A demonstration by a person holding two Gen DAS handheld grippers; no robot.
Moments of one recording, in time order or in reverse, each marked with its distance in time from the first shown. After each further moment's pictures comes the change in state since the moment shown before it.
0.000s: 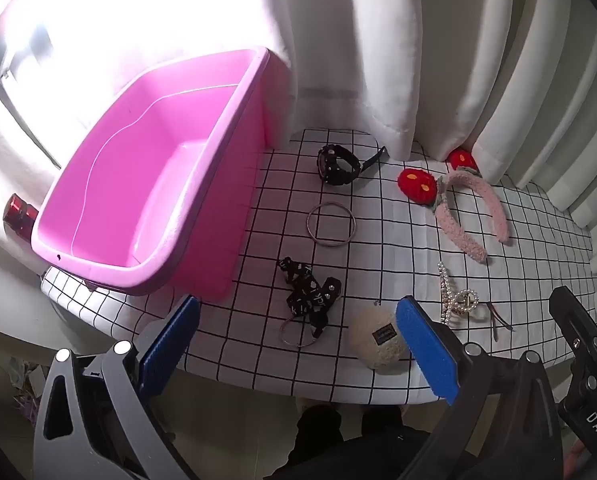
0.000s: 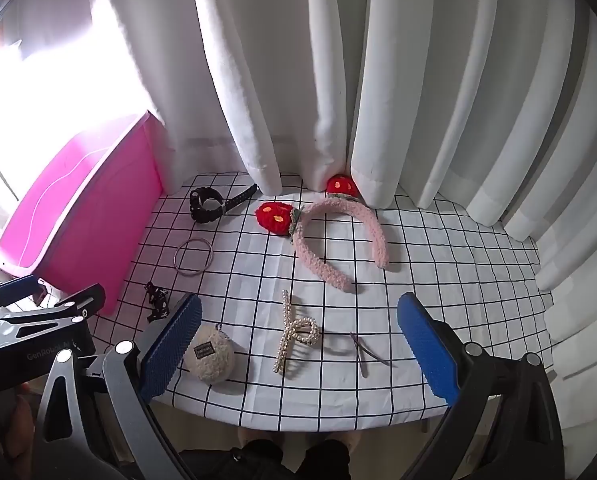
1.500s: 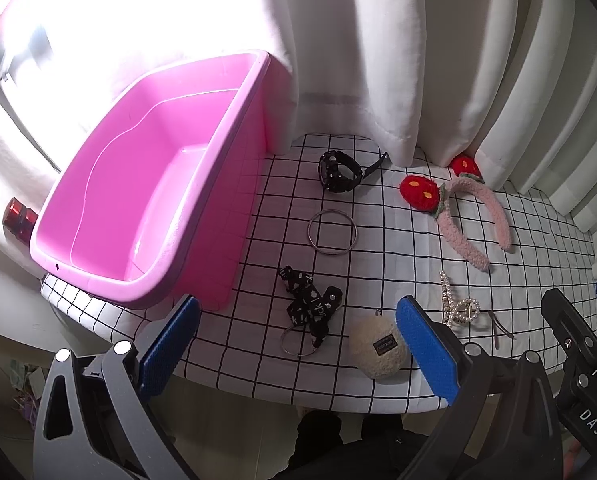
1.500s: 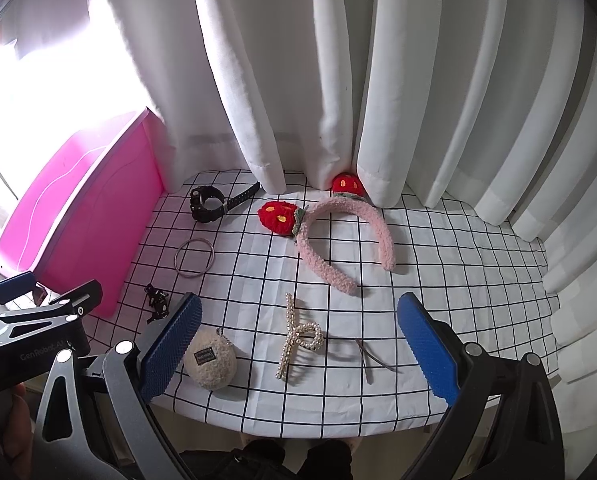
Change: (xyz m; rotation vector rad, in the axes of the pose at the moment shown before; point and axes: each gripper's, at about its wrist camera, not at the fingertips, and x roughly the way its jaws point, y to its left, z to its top) left arm 0.003 0.001 0.010 -0.005 -0.013 0.003; right arm 0.010 0.001 -0.001 0.003 0.010 0.014
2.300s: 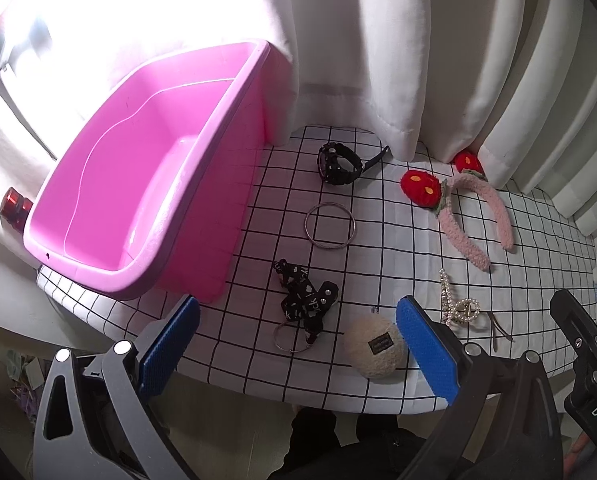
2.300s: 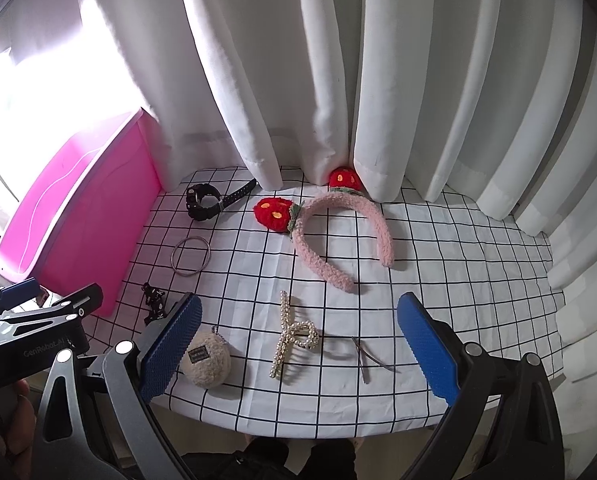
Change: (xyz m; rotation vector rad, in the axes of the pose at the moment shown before) left arm 0.011 -0.003 -0.007 -0.032 0.025 -0.003; right arm 0.007 -0.010 0.000 0.019 0.019 0.027
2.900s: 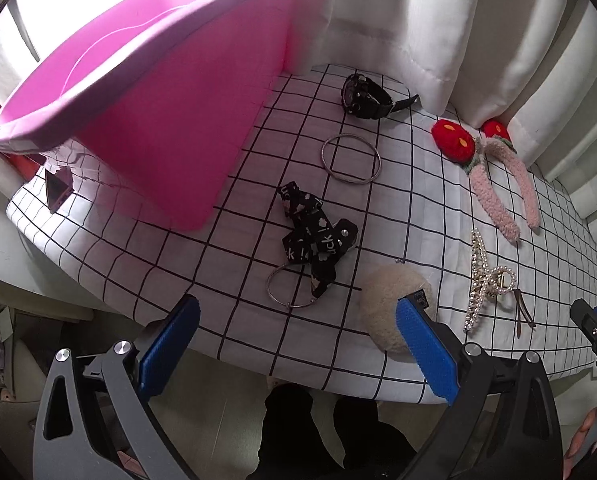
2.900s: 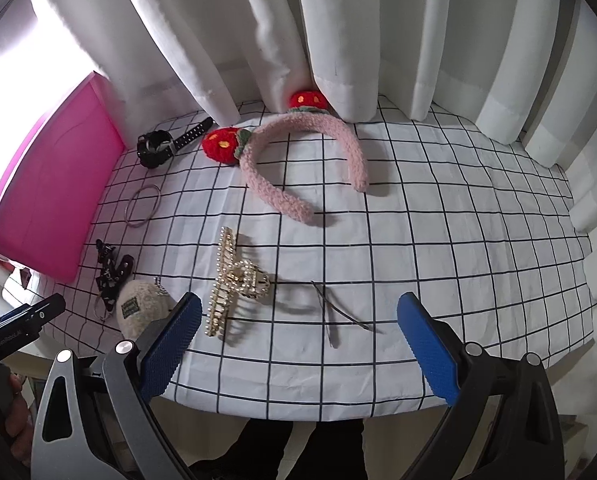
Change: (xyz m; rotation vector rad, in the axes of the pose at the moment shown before) left arm 0.066 0.013 -0.058 -0.117 0.098 -0.038; right arm 0.068 -0.071 -0.053 0.080 0.151 0.034
